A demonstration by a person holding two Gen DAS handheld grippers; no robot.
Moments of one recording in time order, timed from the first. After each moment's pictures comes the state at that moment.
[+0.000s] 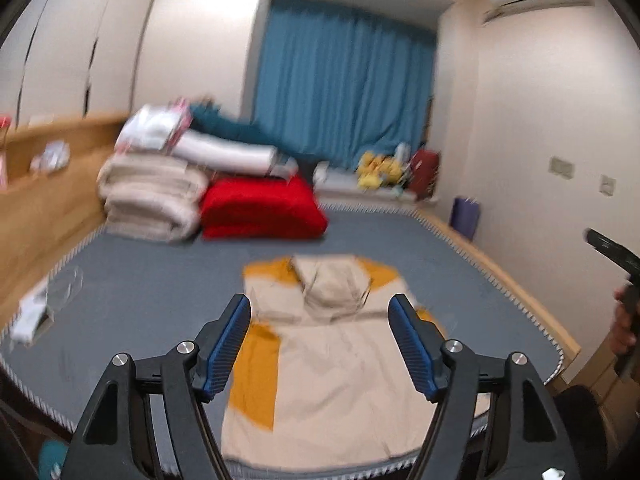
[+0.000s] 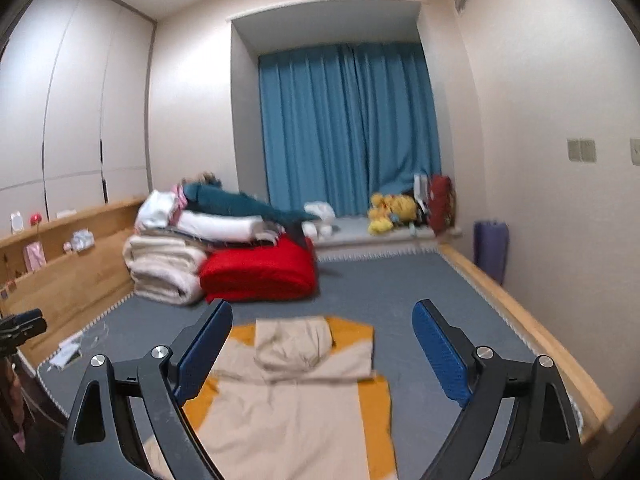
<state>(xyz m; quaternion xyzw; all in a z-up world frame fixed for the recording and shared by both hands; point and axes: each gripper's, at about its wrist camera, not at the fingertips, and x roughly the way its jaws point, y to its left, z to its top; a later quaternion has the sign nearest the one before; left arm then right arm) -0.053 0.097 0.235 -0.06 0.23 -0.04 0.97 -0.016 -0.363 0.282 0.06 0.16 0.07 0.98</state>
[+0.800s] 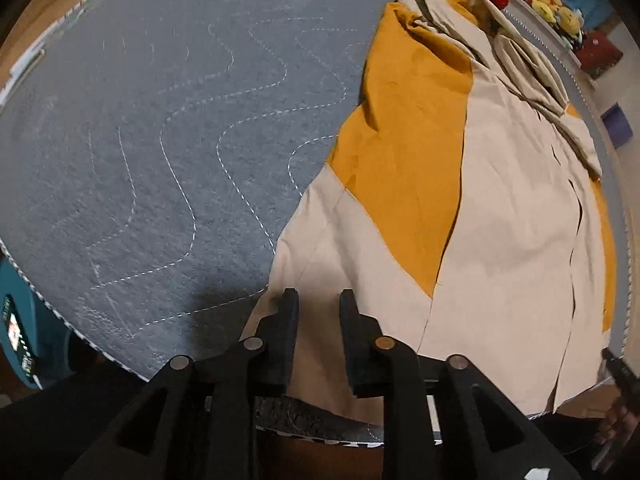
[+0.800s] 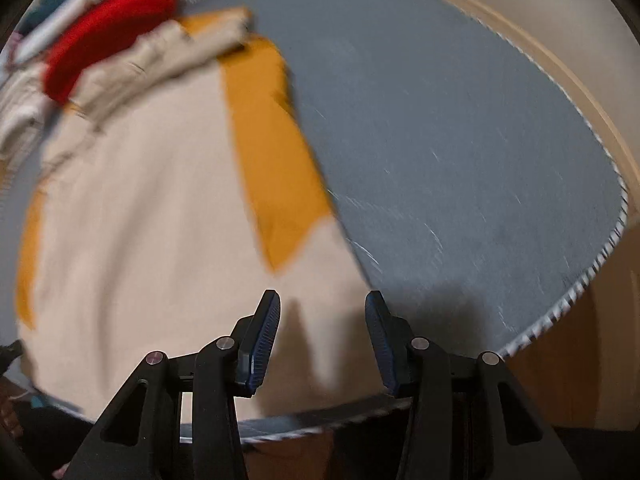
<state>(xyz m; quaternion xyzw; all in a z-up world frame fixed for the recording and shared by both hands) 0.088 0.195 -0.124 -0.19 0.60 0.09 0.77 0.105 -0.435 -0.132 0.10 0.59 -0.09 0.79</state>
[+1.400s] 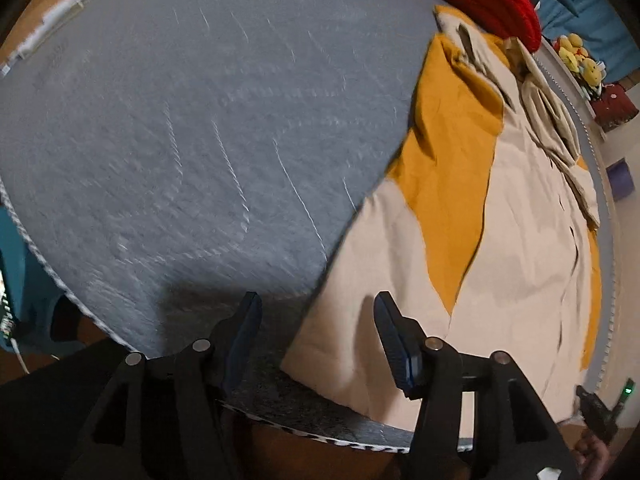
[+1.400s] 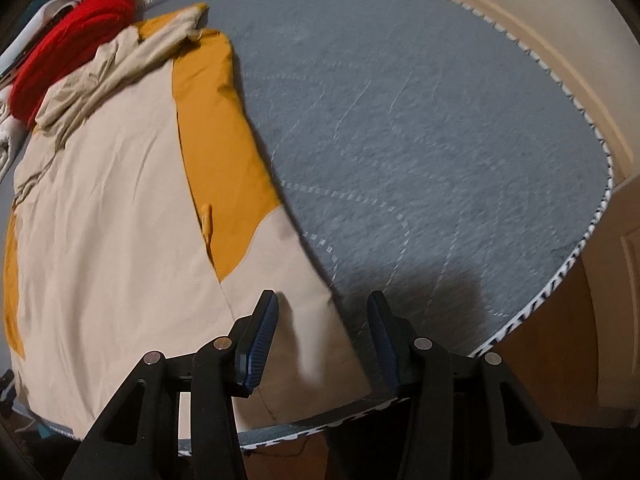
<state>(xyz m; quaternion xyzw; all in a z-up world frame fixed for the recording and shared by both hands) 0.065 0.230 -0.124 -0.27 0.58 0.11 0.76 0.113 -0.445 -0.139 0.12 0.60 -0.11 0.78</state>
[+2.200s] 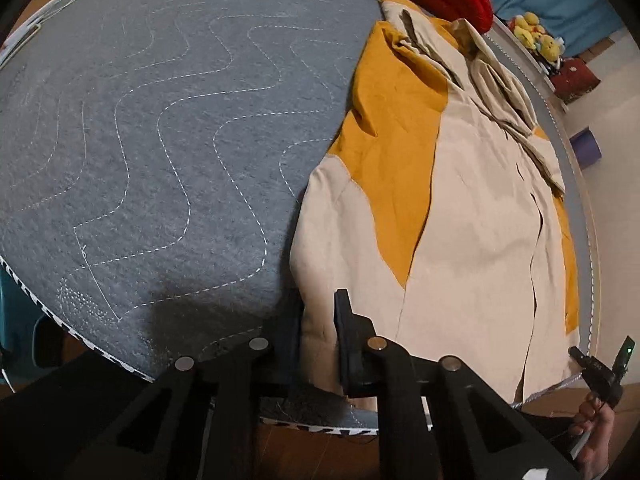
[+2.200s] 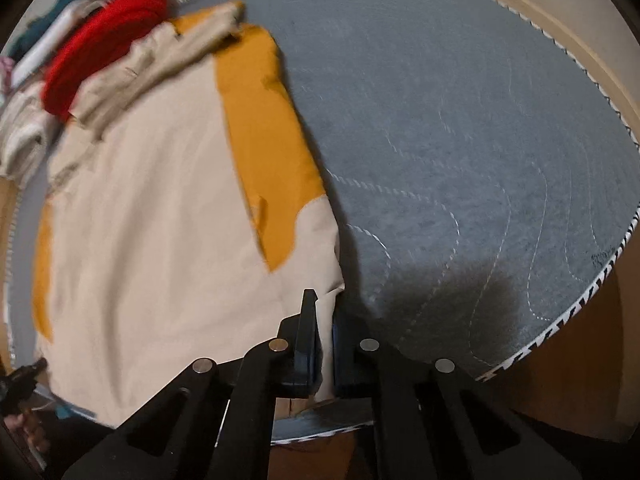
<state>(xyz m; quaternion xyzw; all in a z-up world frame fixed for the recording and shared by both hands) 0.062 0.209 -0.114 -0.24 0.57 0.05 0.78 0.114 -0.437 -0.122 0.16 0.57 -0.04 0.81</state>
